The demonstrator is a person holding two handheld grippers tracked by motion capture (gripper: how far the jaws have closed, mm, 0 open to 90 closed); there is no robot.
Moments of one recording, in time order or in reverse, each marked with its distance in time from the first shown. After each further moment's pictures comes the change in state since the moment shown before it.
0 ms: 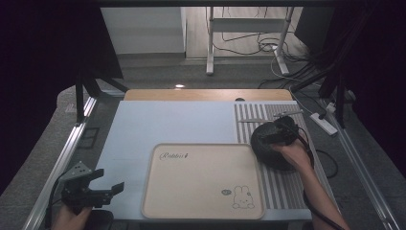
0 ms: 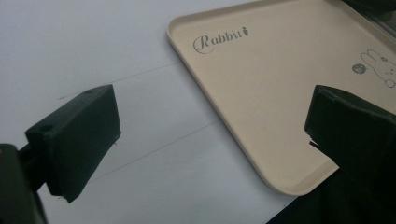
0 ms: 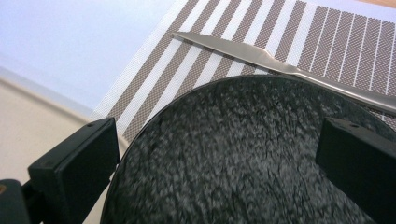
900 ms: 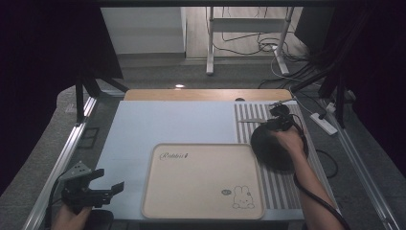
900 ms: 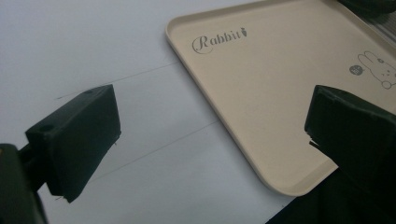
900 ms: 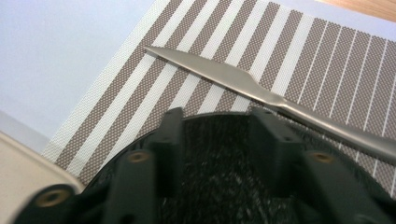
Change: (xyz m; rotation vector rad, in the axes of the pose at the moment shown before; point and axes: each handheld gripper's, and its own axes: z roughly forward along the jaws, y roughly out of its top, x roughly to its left) left arm 0.001 0.000 0.000 -0.001 -0.009 -0.007; right arm -0.024 0.034 0.034 0.077 0.010 -0.028
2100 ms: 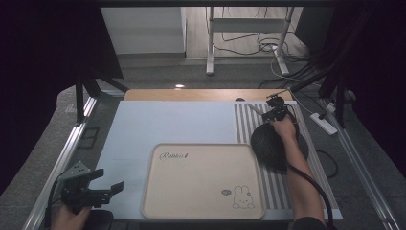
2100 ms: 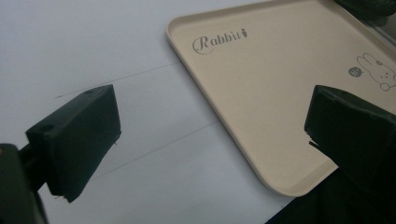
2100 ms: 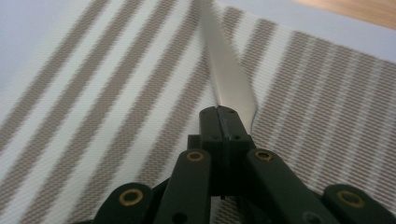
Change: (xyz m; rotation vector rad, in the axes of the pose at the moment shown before) left arm 0.001 -0.001 0.000 -0.003 -0.004 -0.012; right arm -0.049 0.029 0.068 0.072 0.012 0.029
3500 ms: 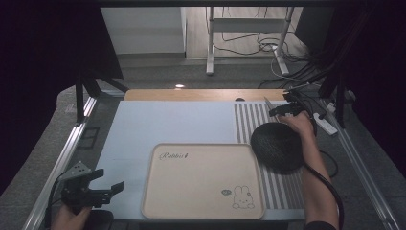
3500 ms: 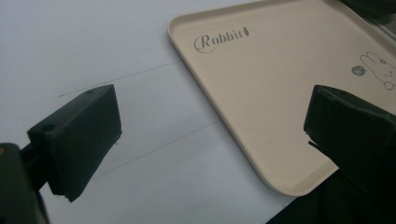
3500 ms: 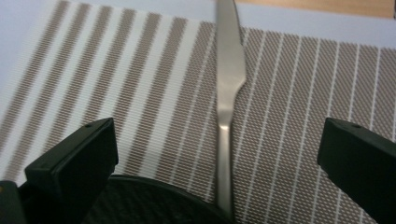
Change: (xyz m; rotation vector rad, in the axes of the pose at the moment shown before) left arm -0.001 0.000 0.000 0.006 0.009 0.003; right arm -0.036 -0.002 -0.040 0.021 -0.061 0.192
